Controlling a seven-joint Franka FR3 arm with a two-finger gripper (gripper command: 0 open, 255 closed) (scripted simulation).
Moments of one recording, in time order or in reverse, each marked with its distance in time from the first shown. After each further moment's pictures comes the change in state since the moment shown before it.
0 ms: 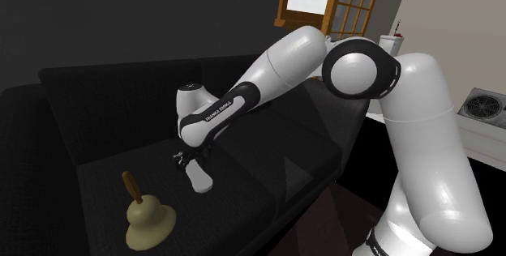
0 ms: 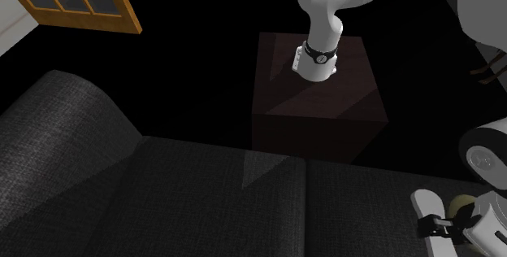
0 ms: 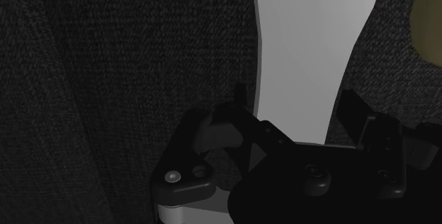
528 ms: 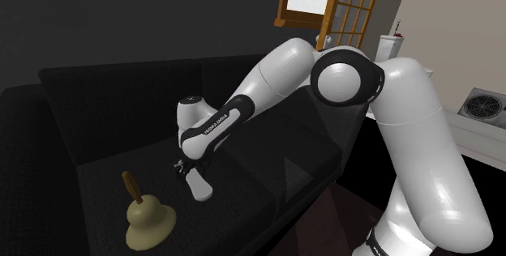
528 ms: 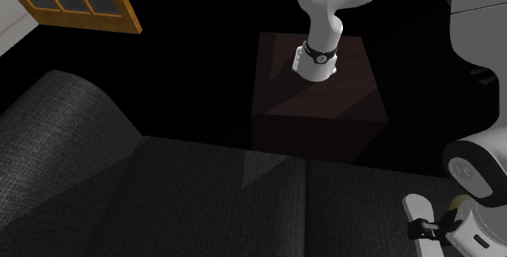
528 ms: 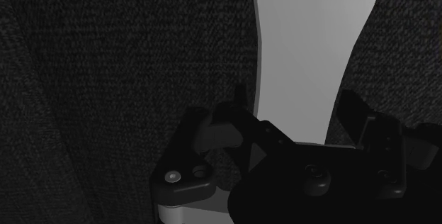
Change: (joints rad) arm 0.004 0.079 -0.005 0.009 -0.007 0.071 0.007
